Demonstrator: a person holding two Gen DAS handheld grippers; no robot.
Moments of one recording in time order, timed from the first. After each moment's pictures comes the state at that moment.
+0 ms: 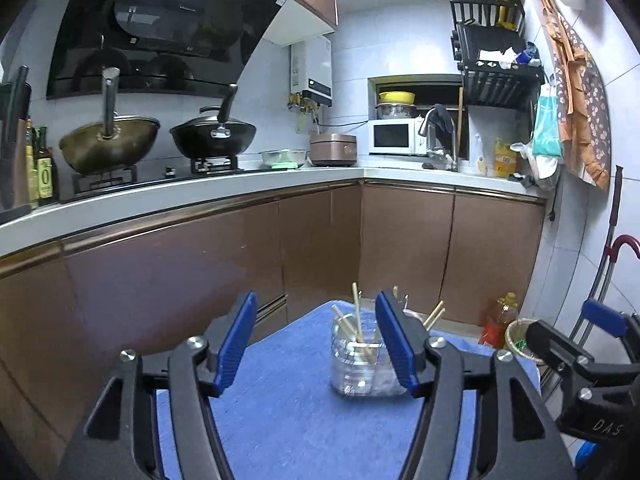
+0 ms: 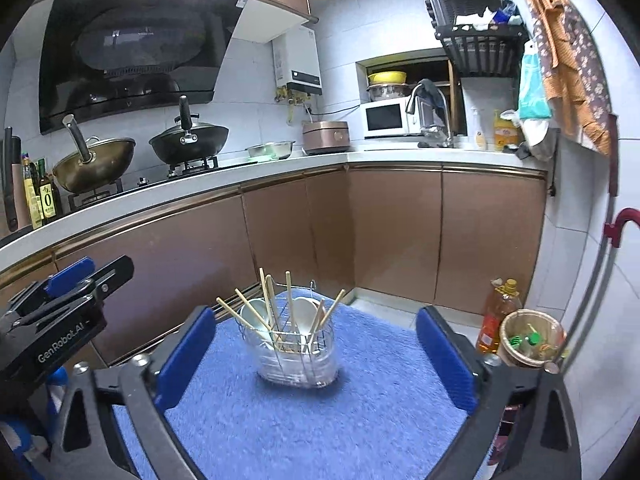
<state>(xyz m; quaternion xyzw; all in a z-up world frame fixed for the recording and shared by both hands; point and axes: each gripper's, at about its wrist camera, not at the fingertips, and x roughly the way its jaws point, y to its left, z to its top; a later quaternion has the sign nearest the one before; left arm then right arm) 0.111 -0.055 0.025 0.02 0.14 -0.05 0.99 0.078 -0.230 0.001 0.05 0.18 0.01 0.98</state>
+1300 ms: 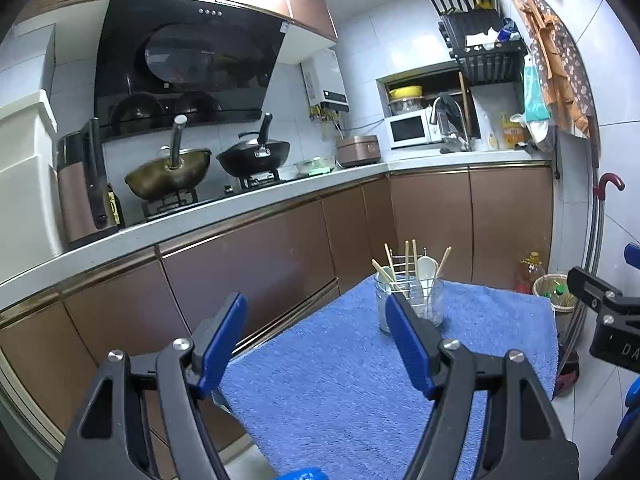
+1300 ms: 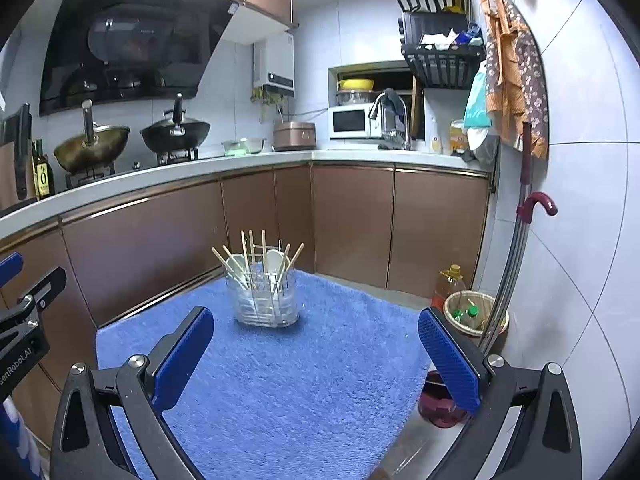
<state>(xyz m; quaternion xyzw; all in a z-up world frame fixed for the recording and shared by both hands) -0.038 -0.038 0.025 0.10 0.12 0.02 0.99 -0.063 -0.222 0.004 0.03 0.18 -0.06 0.98</state>
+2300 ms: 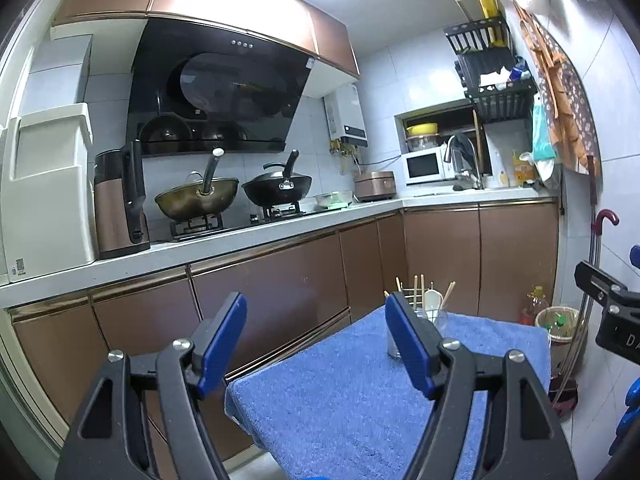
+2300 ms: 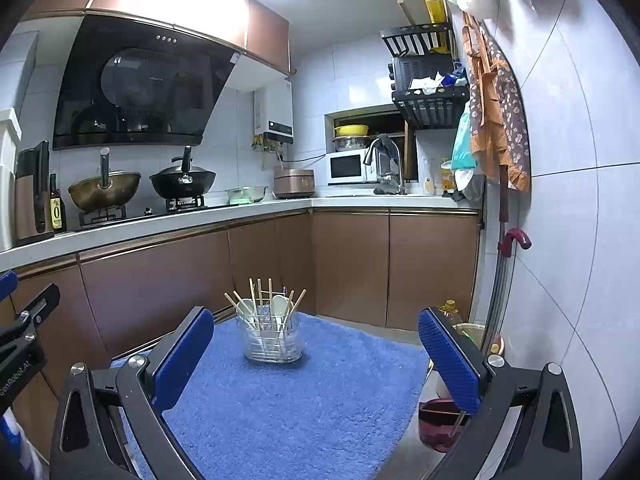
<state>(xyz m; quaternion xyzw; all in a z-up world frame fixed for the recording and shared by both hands) -0.090 -0.022 0.042 0.07 0.06 0.04 0.99 -0.116 -0.214 0.033 0.04 0.10 -0.06 0.99</state>
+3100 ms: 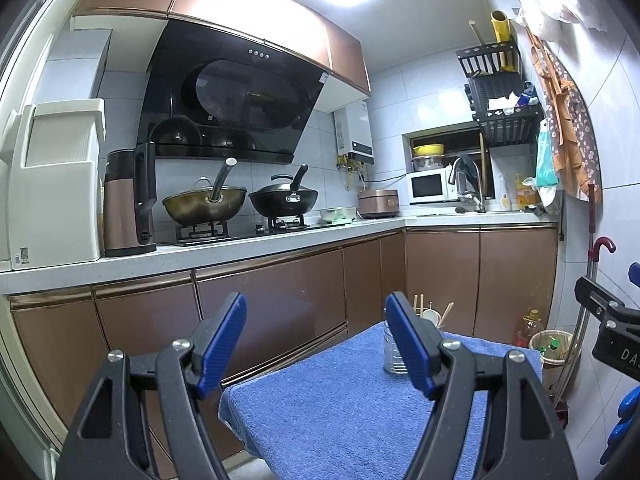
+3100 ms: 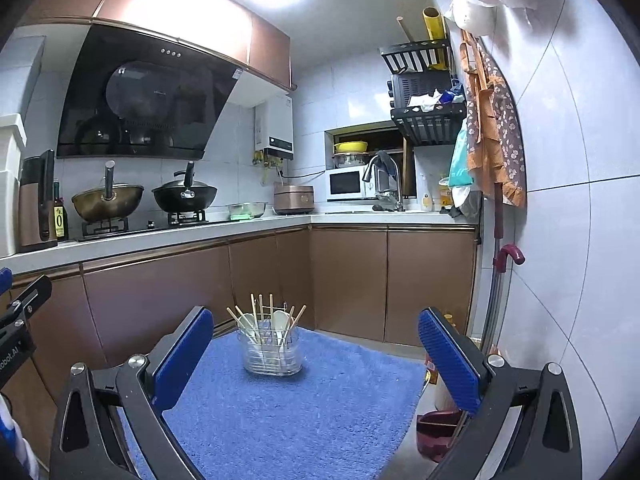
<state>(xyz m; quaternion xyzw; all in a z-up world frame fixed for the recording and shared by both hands) -0.105 -0.013 0.049 0.04 0.04 0.04 1.00 -0.129 -0.209 0.041 0.03 0.08 -0.06 0.99</state>
